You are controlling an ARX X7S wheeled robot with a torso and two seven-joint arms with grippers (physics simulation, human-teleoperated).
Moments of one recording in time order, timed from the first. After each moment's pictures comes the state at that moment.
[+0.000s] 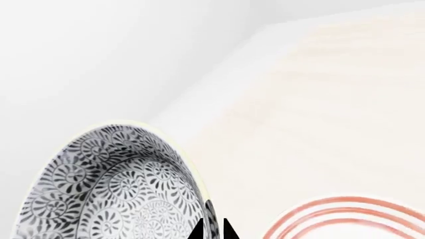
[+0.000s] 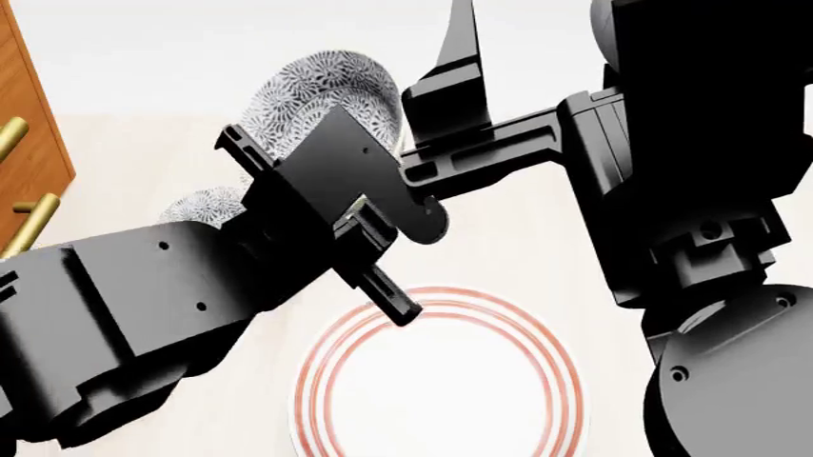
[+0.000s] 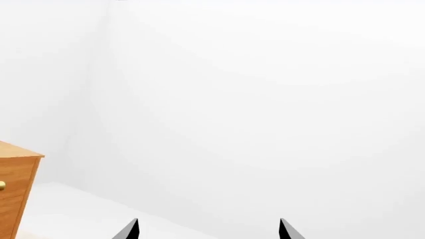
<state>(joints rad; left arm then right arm) -1.30 -0.22 1.08 -0.20 -0.73 -0.75 -0.22 1.02 0.49 -0.13 -0.71 0.78 1.13 0.34</state>
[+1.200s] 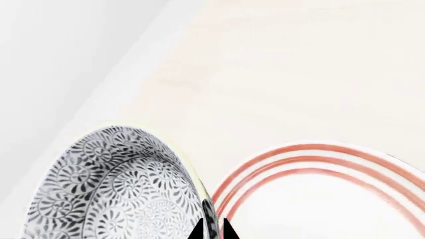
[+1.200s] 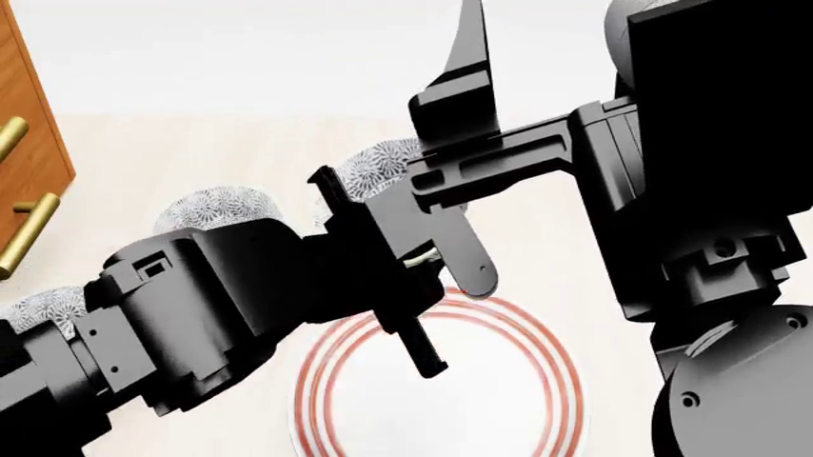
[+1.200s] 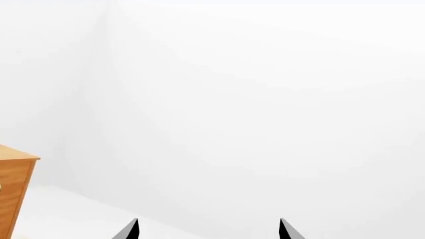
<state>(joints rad) -1.42 -0.01 1.44 -0.75 -0.80 -0.48 0.14 1.01 0.51 -0.11 -0.75 0.83 1.13 0.38</state>
